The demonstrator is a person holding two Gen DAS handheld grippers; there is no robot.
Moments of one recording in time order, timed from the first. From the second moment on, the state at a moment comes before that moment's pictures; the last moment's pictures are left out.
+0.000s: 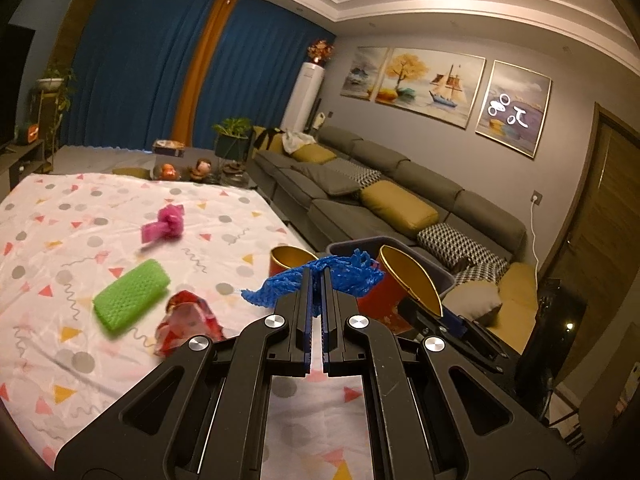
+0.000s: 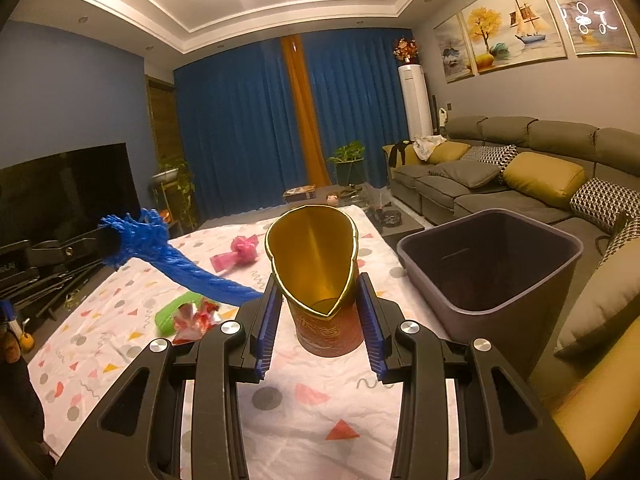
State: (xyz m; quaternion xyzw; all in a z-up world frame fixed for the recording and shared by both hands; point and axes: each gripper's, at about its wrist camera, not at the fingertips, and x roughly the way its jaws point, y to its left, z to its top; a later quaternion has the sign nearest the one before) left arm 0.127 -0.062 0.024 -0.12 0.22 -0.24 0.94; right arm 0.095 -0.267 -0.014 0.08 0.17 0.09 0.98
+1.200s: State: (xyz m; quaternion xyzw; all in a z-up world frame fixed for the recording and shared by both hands) left arm 0.285 -0.277 -0.016 -0.09 0.27 -0.35 0.89; right arm 0.166 -0.393 -0.032 0.10 0.17 -0.07 0.98
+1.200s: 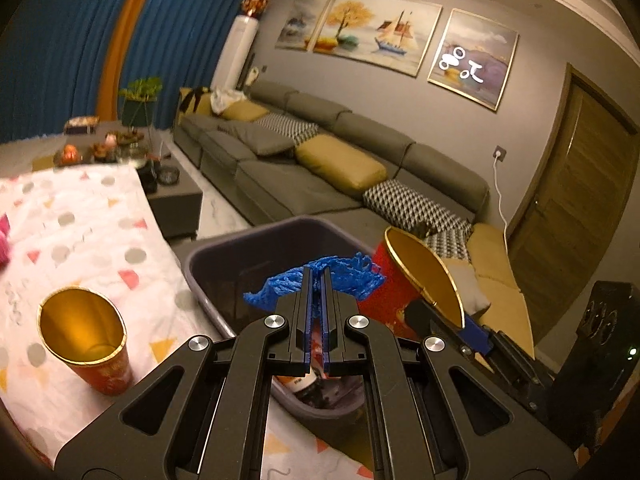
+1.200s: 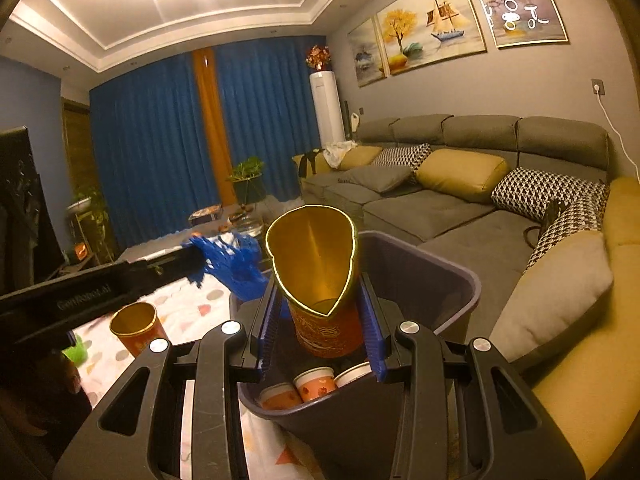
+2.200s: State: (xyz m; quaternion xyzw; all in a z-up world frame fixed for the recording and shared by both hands) left arm 0.285 -0.226 -0.049 -0.10 0.30 -0.29 0.90; right arm 0.199 -0.393 -0.057 0.11 0.21 -0.07 0.97
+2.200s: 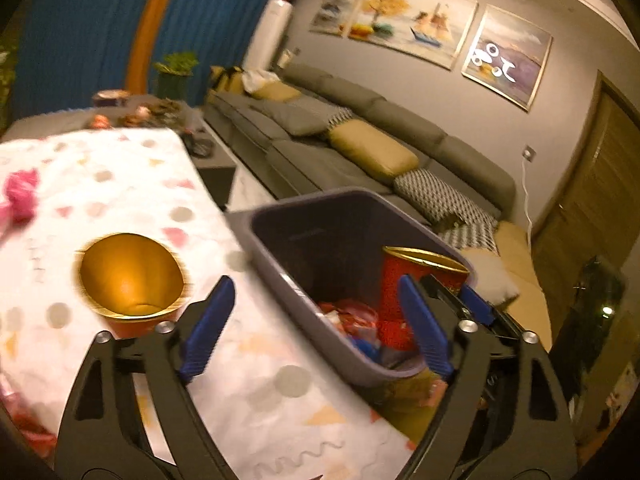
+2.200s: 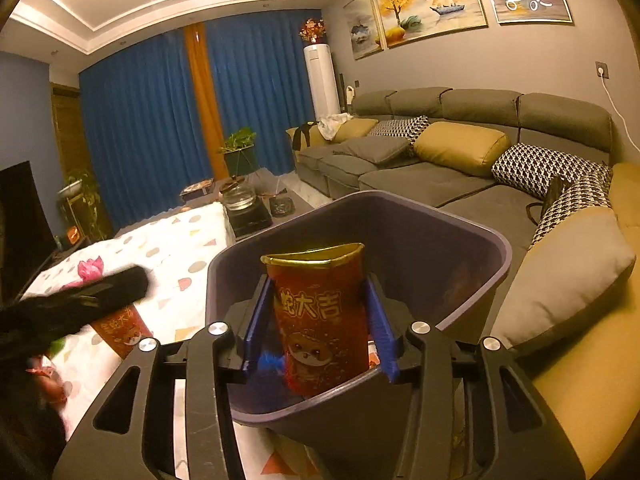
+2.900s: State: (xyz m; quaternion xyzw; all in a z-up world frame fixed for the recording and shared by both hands) left arm 0.169 -0.064 -0.022 -0.09 0.23 -0.08 0.97; right arm 0.113 -0.336 -0.030 0.09 0.17 -0.06 0.98
